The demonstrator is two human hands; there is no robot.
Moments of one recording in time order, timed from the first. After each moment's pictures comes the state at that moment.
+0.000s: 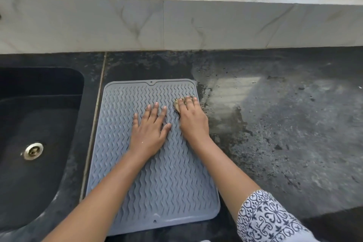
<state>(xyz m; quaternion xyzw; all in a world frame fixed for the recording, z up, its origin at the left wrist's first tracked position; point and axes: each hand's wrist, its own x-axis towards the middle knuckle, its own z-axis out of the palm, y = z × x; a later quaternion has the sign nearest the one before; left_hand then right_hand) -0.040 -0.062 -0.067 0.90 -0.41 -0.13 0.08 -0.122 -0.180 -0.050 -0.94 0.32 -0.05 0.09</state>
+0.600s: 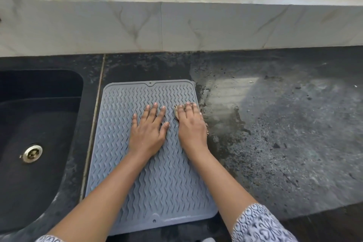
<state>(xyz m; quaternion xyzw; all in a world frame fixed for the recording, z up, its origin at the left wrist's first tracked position) -0.042 -0.060 -0.073 0.90 -0.41 -0.09 0.11 -0.136 -0.161 -0.045 -0.93 0.34 -0.03 0.11</state>
